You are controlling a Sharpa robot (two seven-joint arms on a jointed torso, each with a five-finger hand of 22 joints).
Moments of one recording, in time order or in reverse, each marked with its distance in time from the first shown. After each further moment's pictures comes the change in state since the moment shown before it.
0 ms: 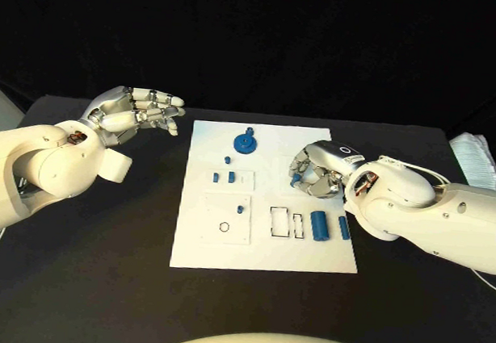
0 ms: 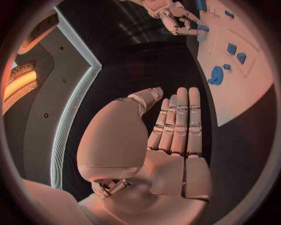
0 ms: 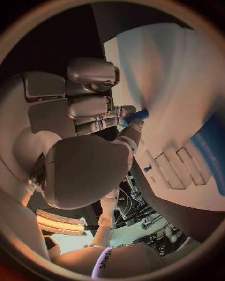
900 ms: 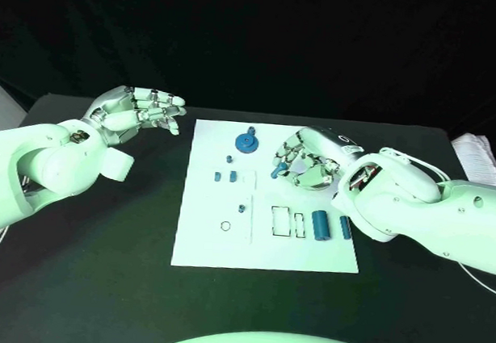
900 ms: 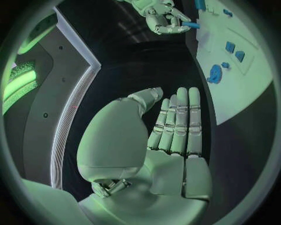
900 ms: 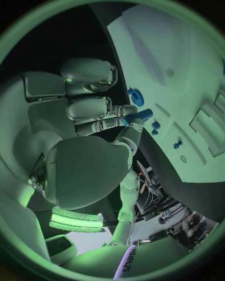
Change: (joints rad) left arm -0.004 0.008 0.000 -0.015 0.002 0.001 -0.002; left_hand 0.000 0.000 0.000 0.000 0.000 0.000 0.000 0.000 -0.001 0.000 0.000 0.000 0.000 0.000 0.000 0.000 0.001 0.000 0.000 0.000 0.000 0.000; right arm 0.042 -0.010 0.016 0.140 0.134 -0.083 -0.017; right_hand -0.015 0.019 0.014 -0.028 -0.021 0.024 -0.008 0.030 0.016 0.029 0.000 0.009 0.043 0.000 -0.014 0.004 0.005 -0.015 0.016 -0.016 0.044 0.001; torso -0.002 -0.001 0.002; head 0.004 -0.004
